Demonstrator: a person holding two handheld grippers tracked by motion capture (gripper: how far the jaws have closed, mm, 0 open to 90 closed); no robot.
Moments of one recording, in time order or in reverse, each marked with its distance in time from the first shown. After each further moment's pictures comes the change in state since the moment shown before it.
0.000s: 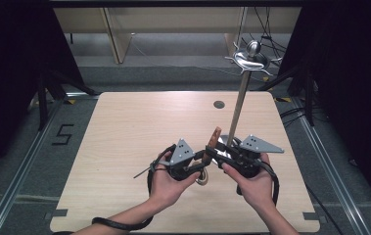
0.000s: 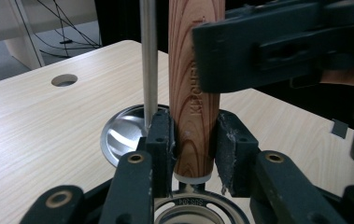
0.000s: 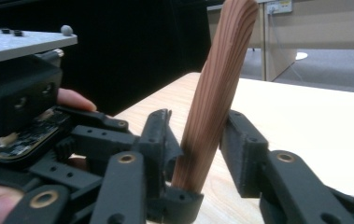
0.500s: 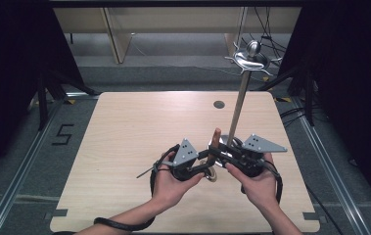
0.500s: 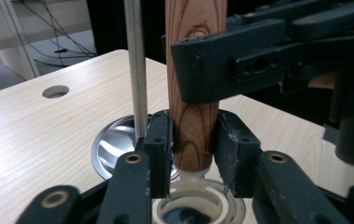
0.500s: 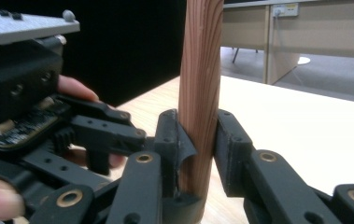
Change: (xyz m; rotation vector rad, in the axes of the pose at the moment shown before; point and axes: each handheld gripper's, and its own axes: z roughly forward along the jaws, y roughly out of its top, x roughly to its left) left arm -0.004 0.005 0.003 -0.009 -0.031 0.035; right arm -0.003 0.005 -0.007 0.022 0.017 -0.058
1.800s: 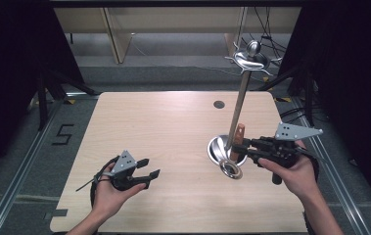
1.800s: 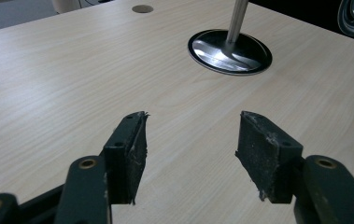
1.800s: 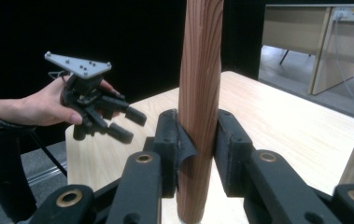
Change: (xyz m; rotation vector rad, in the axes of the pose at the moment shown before) left arm 0.080 -0.078 -0.107 0.137 0.147 -0.082; right arm -0.042 0.038 -0.055 0.051 0.210 -0.111
